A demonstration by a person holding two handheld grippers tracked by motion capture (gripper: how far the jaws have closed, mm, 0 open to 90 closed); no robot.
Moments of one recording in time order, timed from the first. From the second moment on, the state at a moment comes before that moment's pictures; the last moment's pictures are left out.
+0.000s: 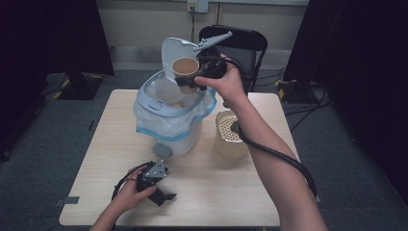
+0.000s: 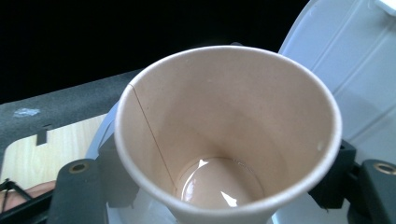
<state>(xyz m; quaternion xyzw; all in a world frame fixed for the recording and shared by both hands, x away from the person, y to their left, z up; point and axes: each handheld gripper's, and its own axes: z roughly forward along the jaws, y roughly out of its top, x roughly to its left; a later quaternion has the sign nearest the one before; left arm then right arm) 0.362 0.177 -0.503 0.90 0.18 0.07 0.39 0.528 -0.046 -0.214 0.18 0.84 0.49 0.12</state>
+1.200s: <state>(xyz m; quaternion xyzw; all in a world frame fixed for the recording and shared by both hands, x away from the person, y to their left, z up) 0.362 0.177 -0.503 0.90 0.18 0.07 0.39 0.540 -0.021 -0.234 0.18 0.84 0.51 0.10</state>
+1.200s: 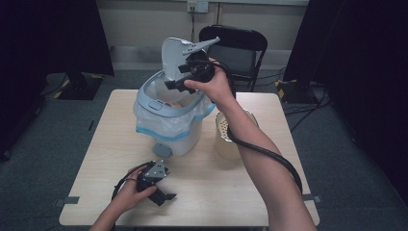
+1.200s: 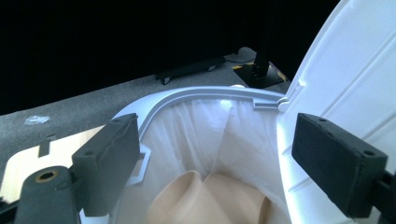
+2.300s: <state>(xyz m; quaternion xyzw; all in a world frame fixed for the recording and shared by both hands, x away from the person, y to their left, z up) 0.362 0.177 -0.503 0.90 0.18 0.07 0.39 0.507 -0.095 -0.233 0.18 0.86 0.47 0.11</state>
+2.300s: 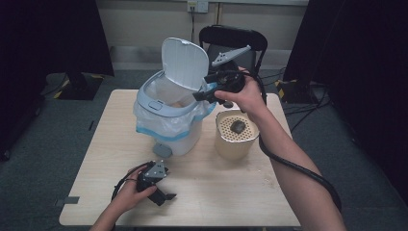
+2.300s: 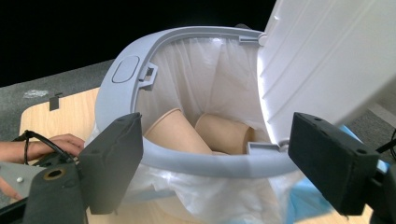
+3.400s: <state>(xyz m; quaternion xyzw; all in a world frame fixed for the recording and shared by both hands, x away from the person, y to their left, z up) 0.362 0.177 -0.503 0.90 0.18 0.07 0.38 0.542 -0.104 -0.241 0.21 0.86 0.45 0.12</state>
